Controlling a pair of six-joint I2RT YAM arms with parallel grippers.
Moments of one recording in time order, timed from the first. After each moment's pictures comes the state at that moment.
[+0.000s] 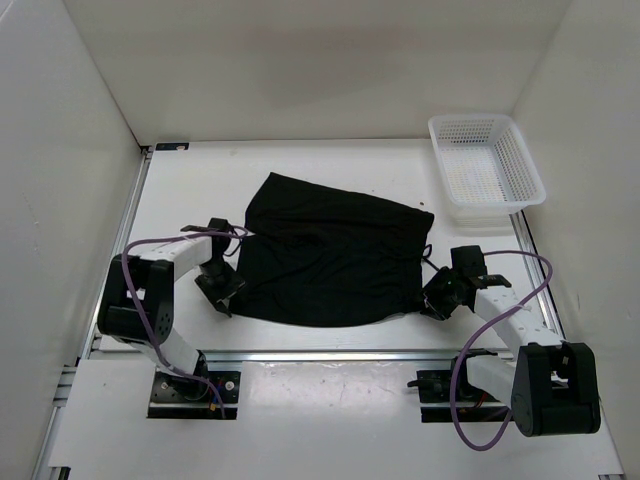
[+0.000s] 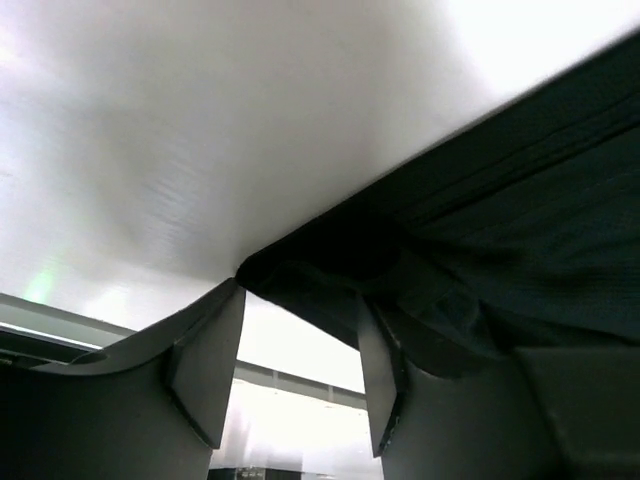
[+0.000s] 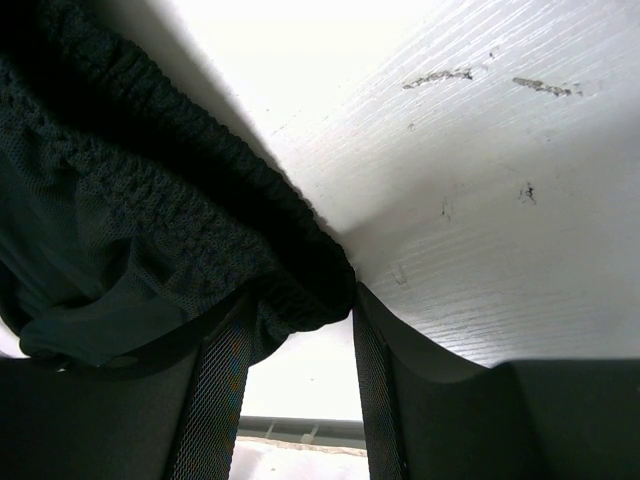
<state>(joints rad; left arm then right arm) -0.19 1.58 0.84 -0.88 0.03 -0.86 0.10 1.09 0.45 -0.53 -0.21 0.88</state>
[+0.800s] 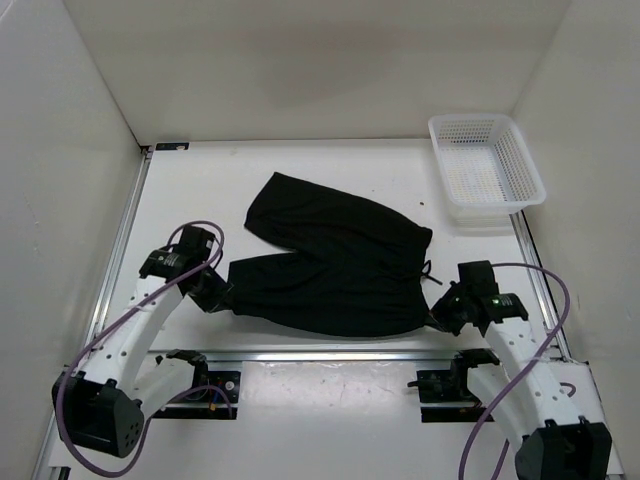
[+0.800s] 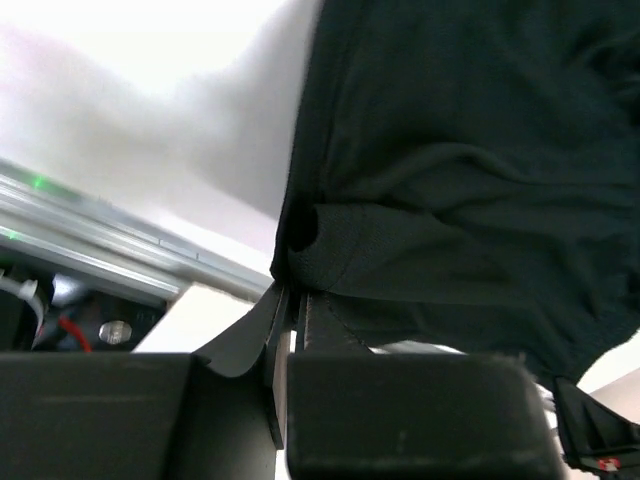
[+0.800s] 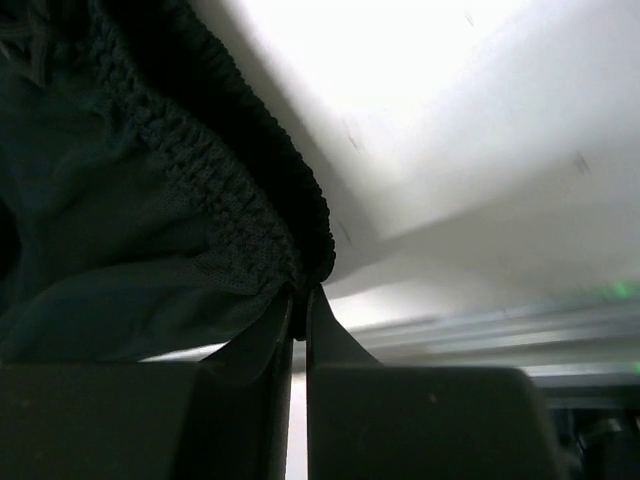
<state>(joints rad) -0.23 1.00 0.80 -1.08 0.03 -0.99 0.14 0.76 0.46 -0.84 -0.18 0.85</state>
